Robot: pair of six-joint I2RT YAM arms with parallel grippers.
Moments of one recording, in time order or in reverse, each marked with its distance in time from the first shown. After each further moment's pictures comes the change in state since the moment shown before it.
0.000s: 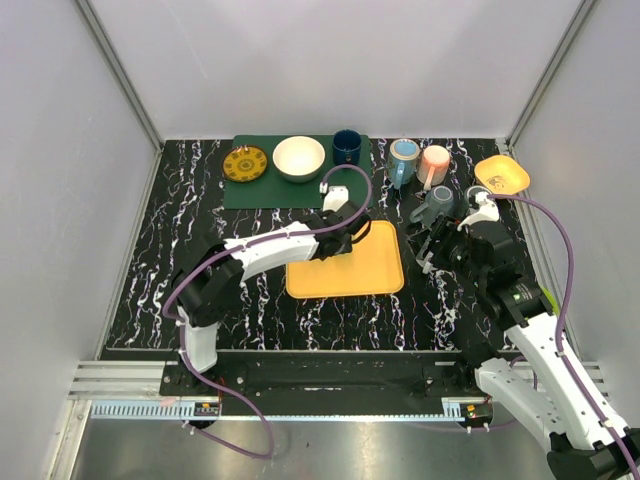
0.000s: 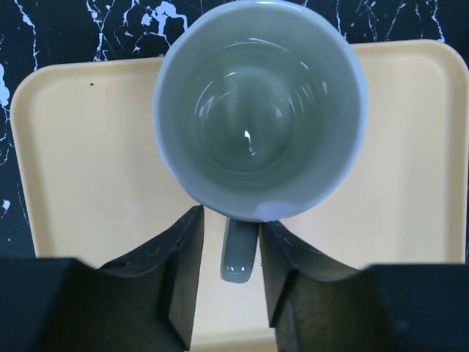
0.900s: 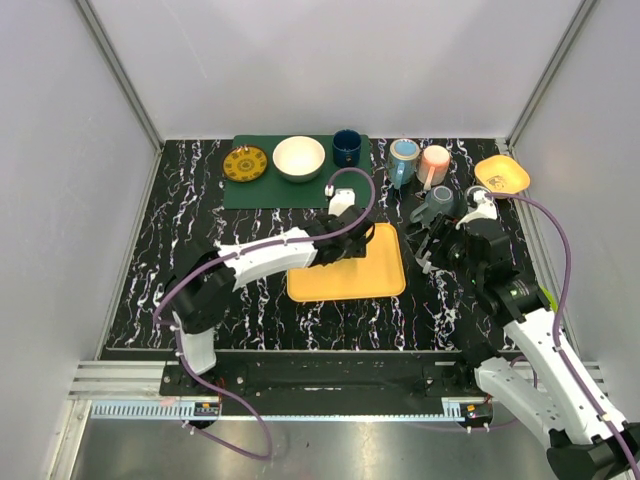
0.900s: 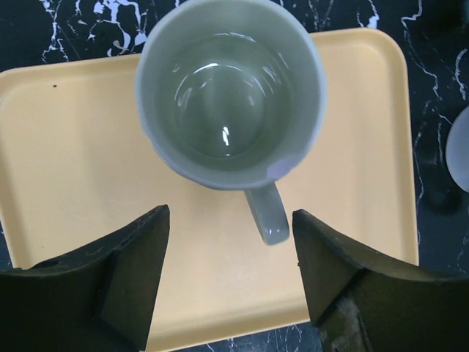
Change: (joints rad) left arm -0.053 -0.071 -0.046 0.043 0.043 0.000; right arm 0.000 0.036 0.004 -0.001 0.010 0.021
